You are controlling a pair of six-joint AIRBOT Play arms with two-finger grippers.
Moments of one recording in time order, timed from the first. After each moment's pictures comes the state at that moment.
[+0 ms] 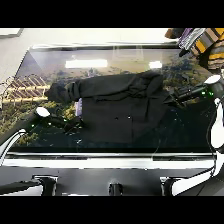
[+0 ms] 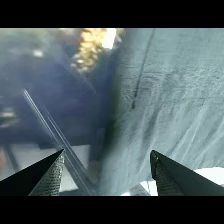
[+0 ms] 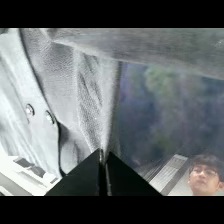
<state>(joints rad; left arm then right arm) -0.11 -1.42 0.81 0.83 -0.99 -1.57 -0.33 -1.79 1.59 -0.87 1.54 1.35</state>
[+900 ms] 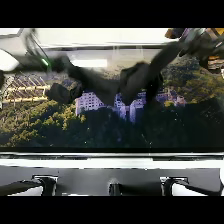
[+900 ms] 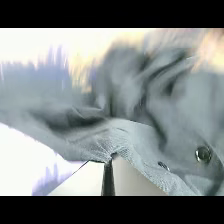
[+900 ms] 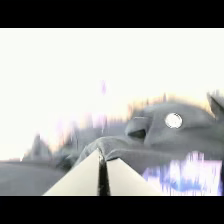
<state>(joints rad) -0.17 -1.38 1.79 1.01 -1.03 -1.59 -0.21 -1.37 1.86 -0.74 1.08 1.43</state>
